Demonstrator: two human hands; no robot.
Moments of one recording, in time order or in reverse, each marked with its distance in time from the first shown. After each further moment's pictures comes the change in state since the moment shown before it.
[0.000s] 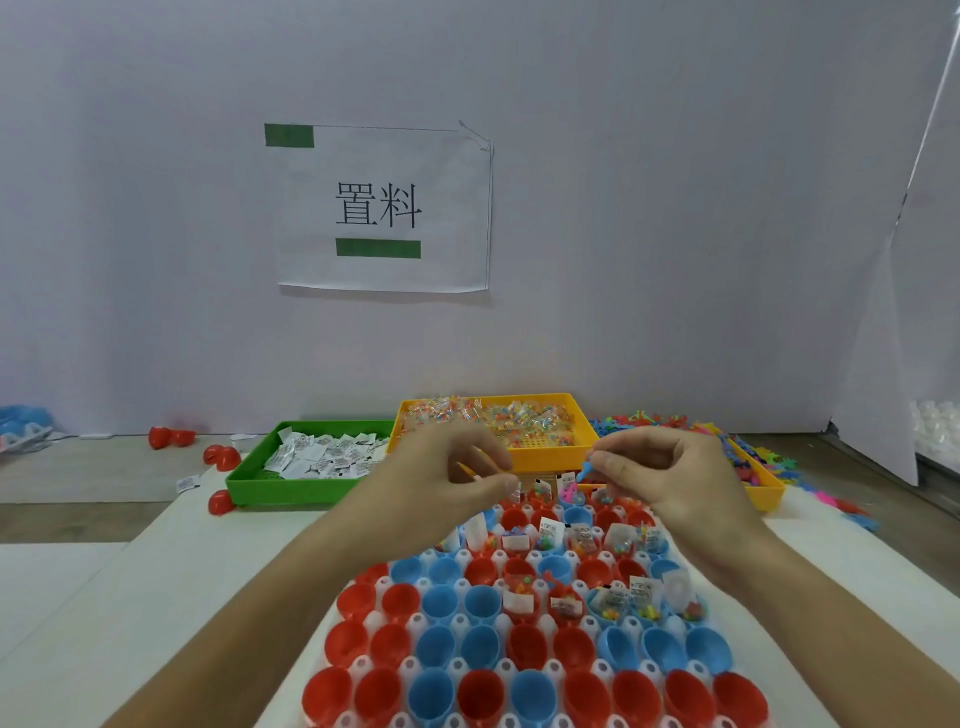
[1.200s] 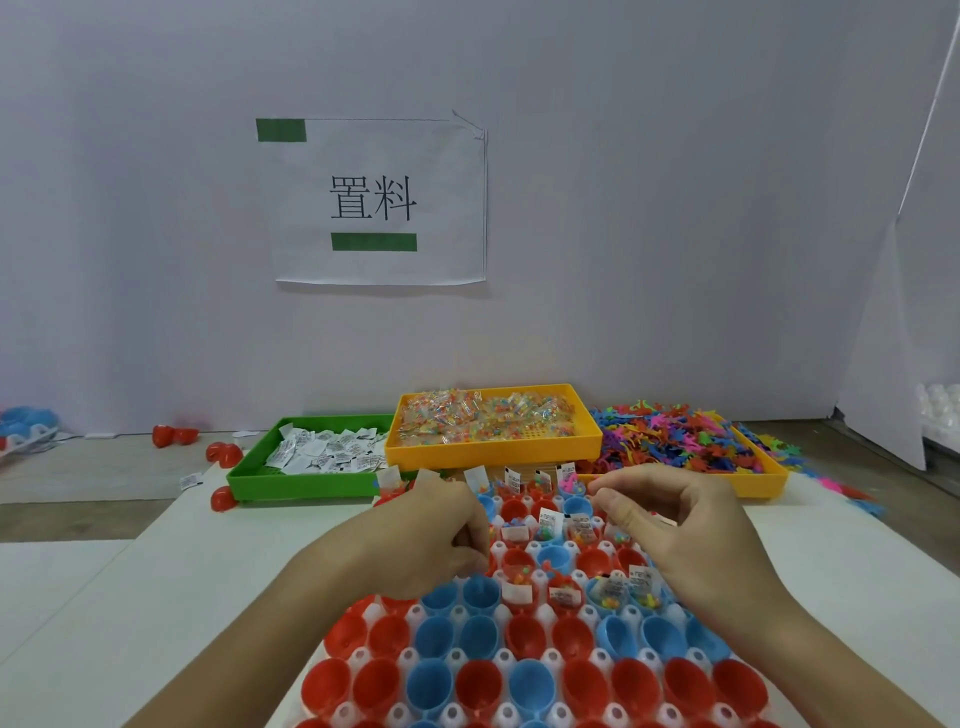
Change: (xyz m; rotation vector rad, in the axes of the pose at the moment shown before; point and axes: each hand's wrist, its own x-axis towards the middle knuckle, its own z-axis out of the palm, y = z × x) left_hand 0.001 -0.028 0.014 0.480 -0.362 -0.024; right_hand -0.041 0.010 0.004 -0.122 -0.005 -0.163
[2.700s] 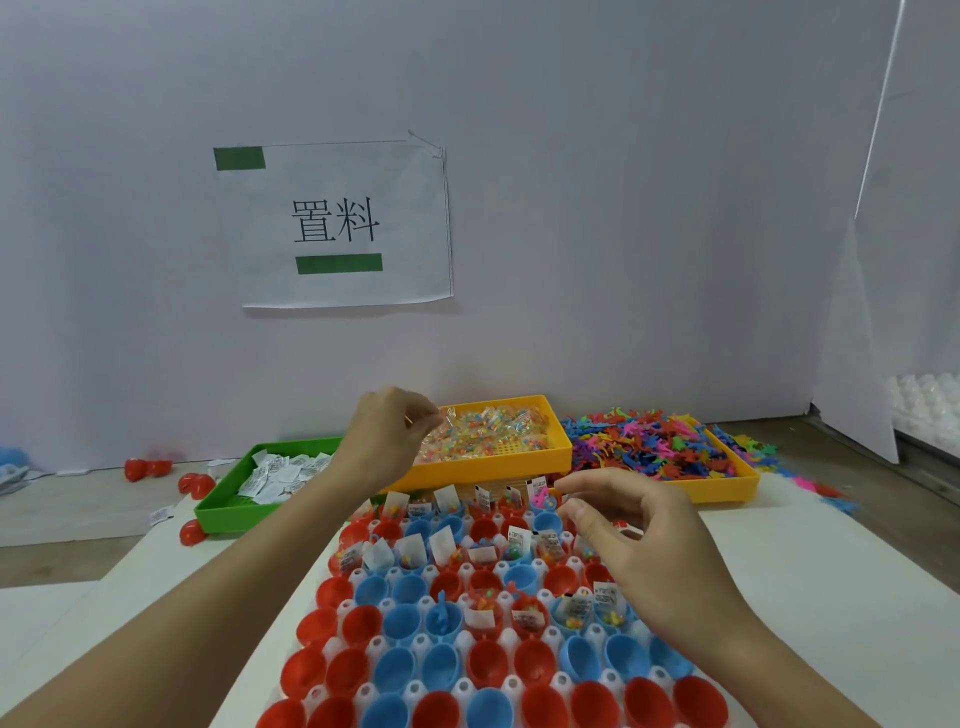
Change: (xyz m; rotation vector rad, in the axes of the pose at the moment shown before) left_hand 0.079 -0.026 -0.035 -0.027 0.698 -0.141; right_hand 0.002 0.004 -0.004 -0.036 0.023 0.031
